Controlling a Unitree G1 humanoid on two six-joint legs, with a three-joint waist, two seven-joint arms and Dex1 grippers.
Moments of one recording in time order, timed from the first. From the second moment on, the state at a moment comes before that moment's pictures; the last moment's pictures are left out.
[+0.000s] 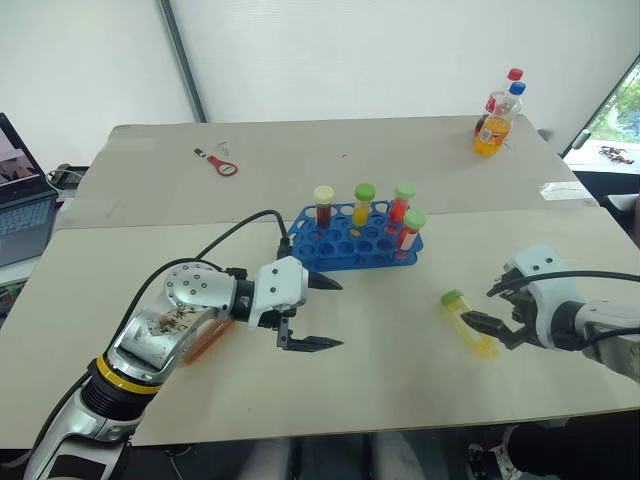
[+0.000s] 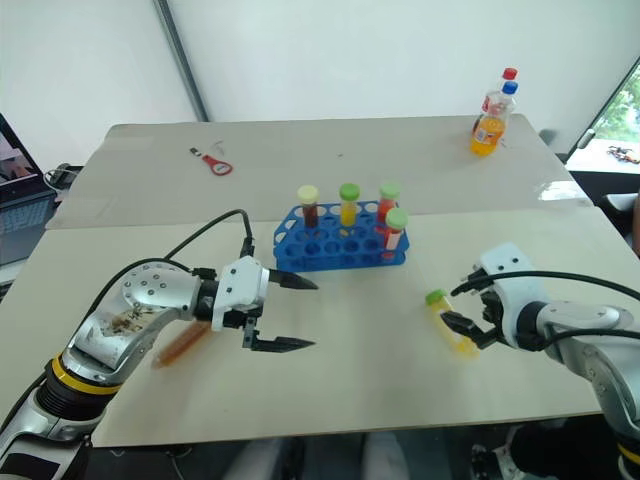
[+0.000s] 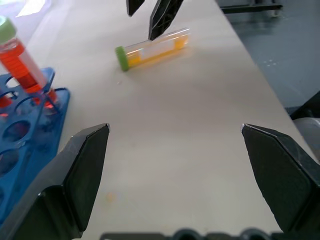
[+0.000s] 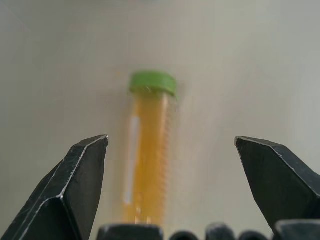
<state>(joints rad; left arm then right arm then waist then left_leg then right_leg) -0.46 0.66 -0.28 -0.38 -0.36 0.39 -1.13 -0.18 -1.02 -0.19 -0.53 0.60 1.36 0.48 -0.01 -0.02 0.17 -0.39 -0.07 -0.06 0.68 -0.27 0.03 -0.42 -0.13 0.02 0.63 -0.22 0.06</state>
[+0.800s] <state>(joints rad) -0.42 0.61 -0.29 -0.41 -0.35 0.40 -1.06 -0.54 -1.04 0.26 -0.18 0.43 1.27 0.73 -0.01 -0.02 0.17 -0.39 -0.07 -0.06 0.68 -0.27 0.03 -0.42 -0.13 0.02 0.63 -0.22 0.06</state>
